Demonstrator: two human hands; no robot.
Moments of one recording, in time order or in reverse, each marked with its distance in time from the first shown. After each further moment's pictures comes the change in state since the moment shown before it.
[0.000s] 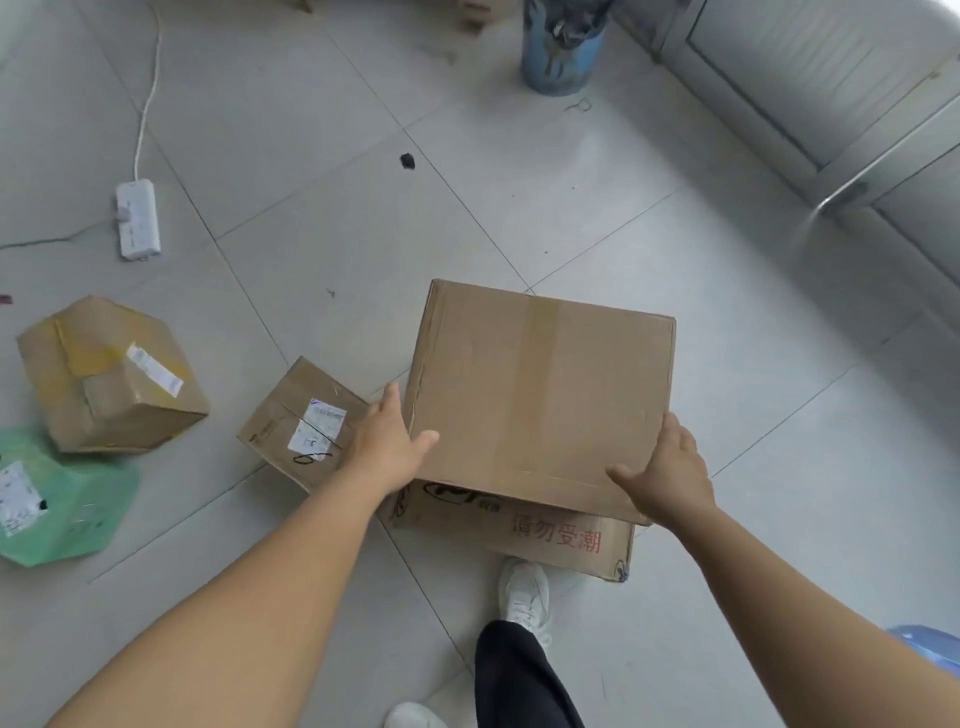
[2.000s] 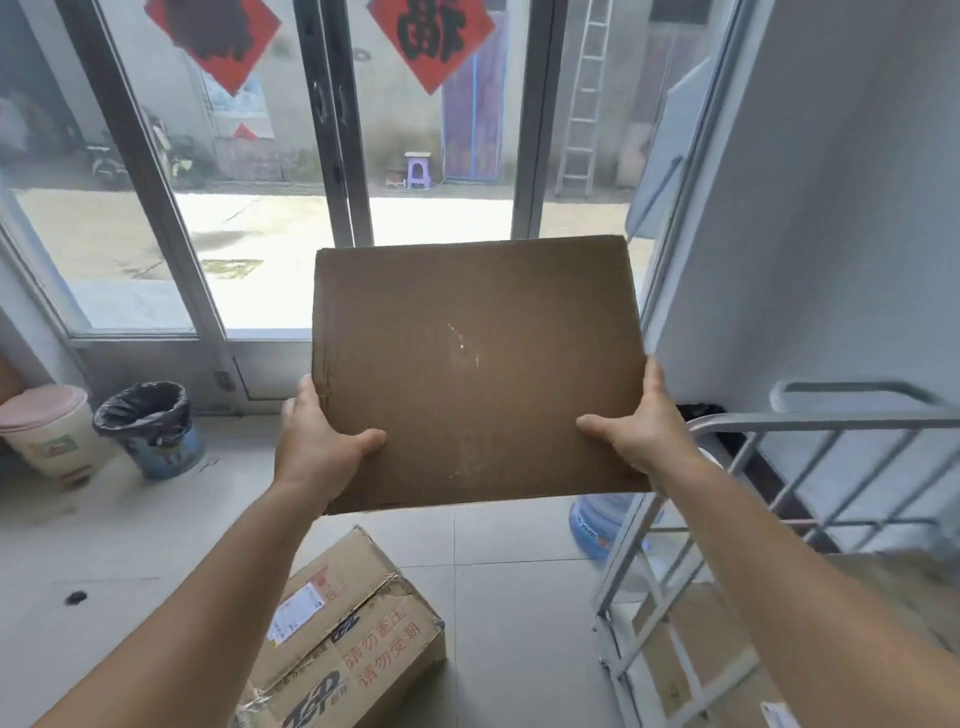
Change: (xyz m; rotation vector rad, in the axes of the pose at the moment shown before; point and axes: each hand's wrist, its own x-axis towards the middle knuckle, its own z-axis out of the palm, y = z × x) left_hand -0.453 0.092 -0.120 -0.266 0.101 1.151; right_hand -0.594 0.144 -0.138 0.999 1.066 0.198
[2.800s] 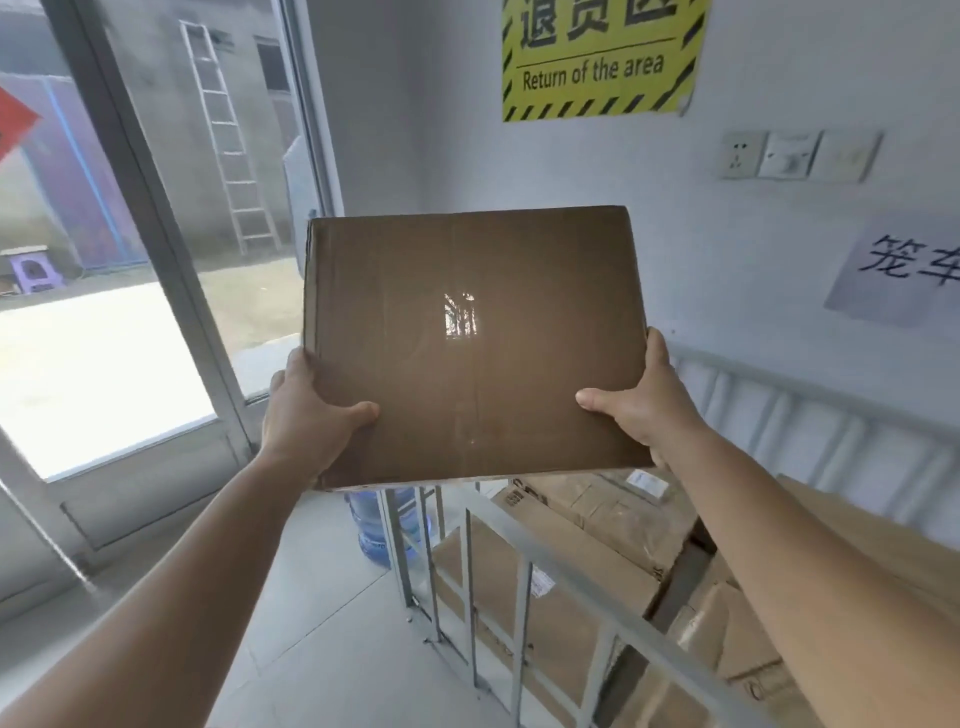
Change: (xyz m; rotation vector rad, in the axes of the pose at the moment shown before) left_hand -0.200 0.215 0.116 -0.076 -0.479 0.537; right_hand -0.248 0.079 -0.302 -0.027 0.692 0.202
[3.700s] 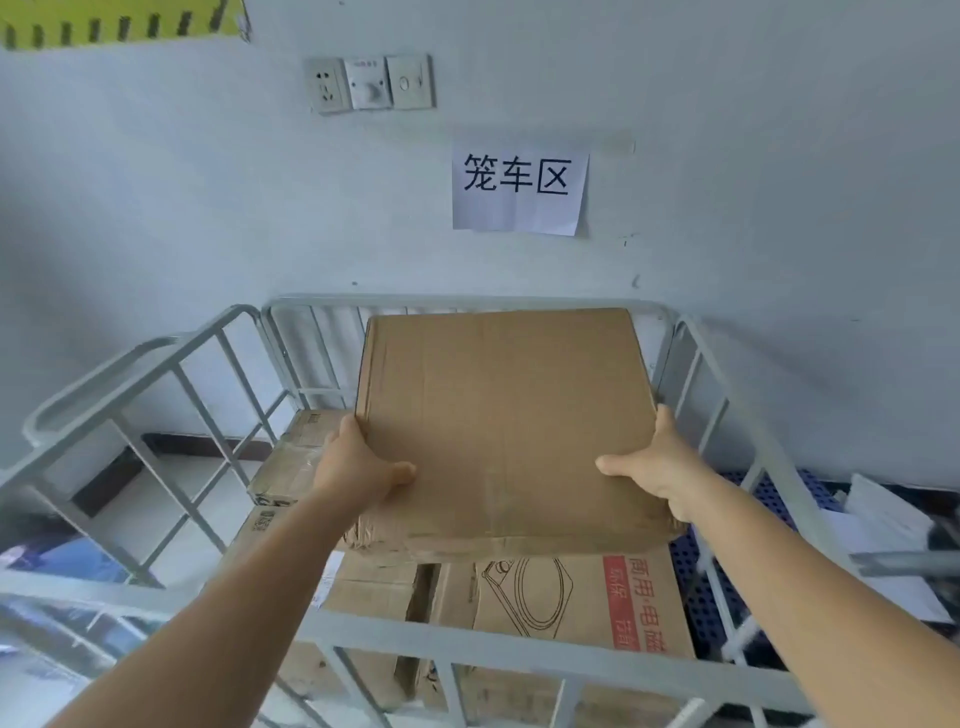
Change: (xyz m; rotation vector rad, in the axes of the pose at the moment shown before) left_hand -0.152 0.144 0.335 0.073 -0.839 0.246; right_hand -0.124 0.257 -0.268 0.039 0.384 0.723
